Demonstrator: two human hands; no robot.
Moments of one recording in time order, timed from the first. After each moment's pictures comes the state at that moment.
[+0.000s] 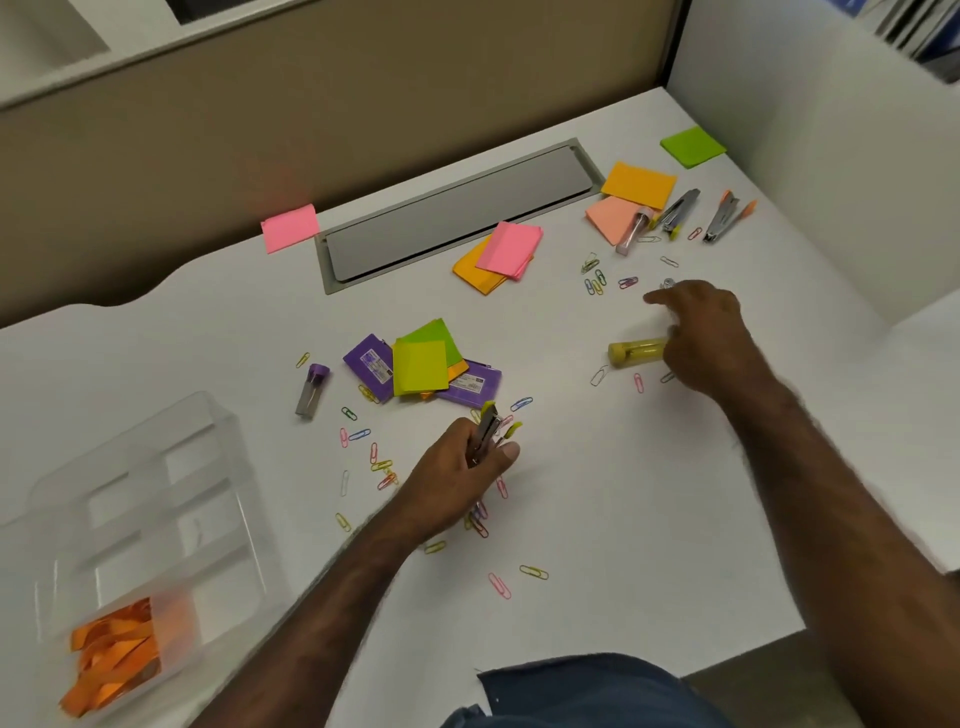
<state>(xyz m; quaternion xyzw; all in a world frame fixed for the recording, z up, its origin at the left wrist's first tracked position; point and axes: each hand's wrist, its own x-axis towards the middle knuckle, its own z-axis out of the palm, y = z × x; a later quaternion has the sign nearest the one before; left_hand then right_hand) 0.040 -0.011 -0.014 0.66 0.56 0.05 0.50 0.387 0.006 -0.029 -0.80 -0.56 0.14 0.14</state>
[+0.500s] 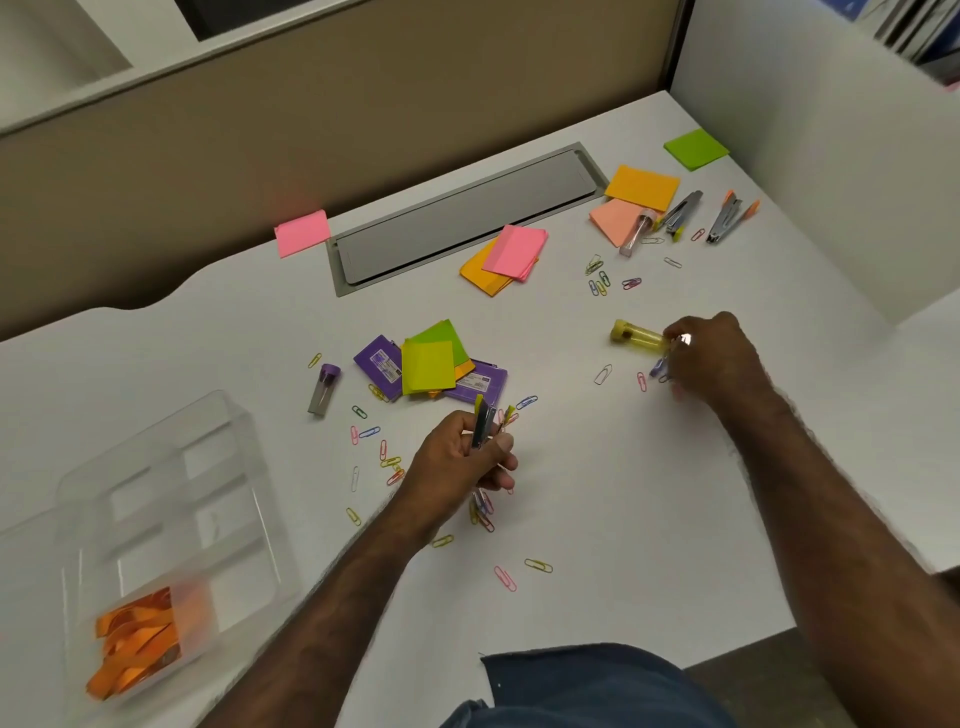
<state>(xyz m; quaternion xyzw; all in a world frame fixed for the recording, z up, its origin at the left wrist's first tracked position) 0.042 -0.014 -0.003 0.53 0.55 0.17 0.63 0.380 -0.005 -0.031 -0.86 -0.44 0.21 0.12</state>
